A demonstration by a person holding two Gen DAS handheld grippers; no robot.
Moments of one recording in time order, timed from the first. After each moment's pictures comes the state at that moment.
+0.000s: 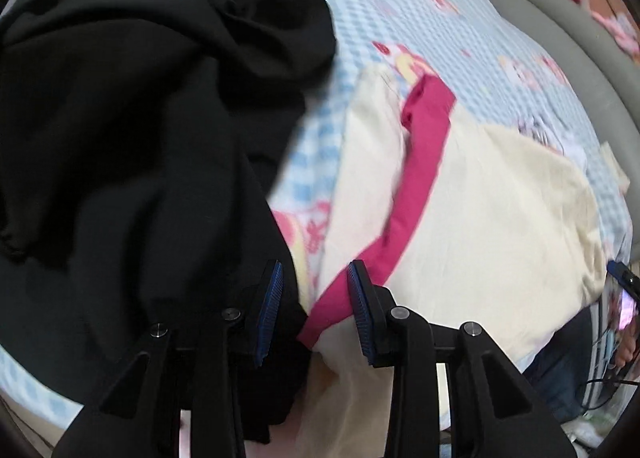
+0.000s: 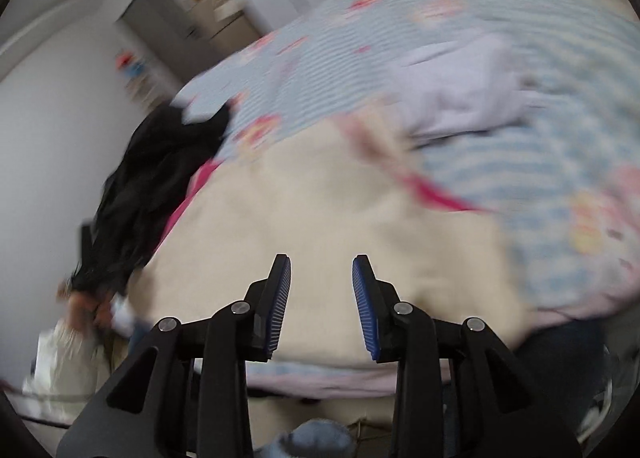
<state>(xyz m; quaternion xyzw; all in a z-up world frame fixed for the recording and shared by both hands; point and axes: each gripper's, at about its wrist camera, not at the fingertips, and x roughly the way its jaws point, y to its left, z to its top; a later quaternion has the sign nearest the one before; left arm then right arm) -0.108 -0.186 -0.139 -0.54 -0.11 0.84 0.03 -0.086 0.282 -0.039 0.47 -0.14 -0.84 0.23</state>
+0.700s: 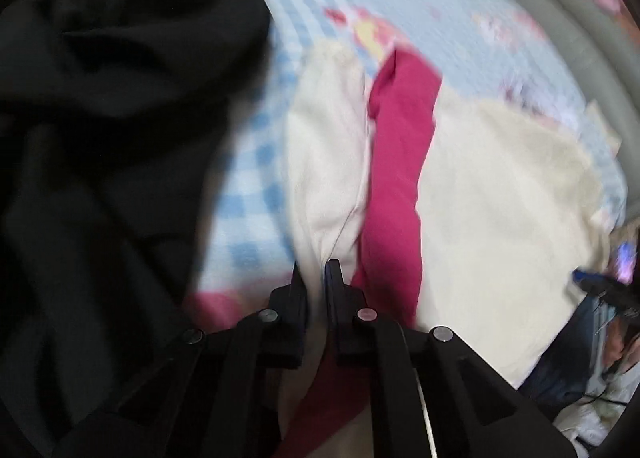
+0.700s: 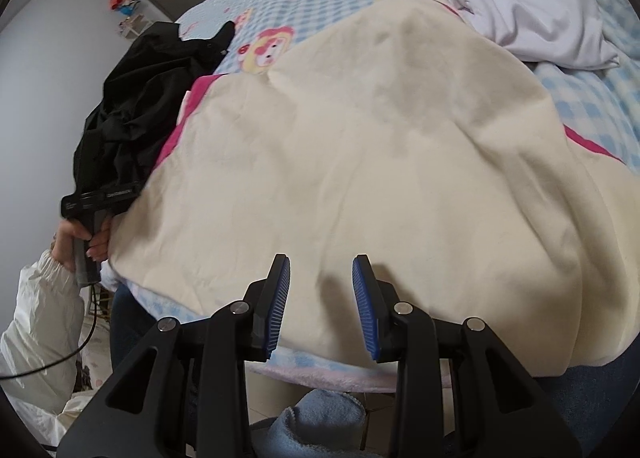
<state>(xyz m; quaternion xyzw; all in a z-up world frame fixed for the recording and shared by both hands) -0.160 -0.170 -0.148 -0.54 -0.10 0.83 0.10 -0.104 0.232 -0.091 0.55 -0.12 -0.80 0.21</state>
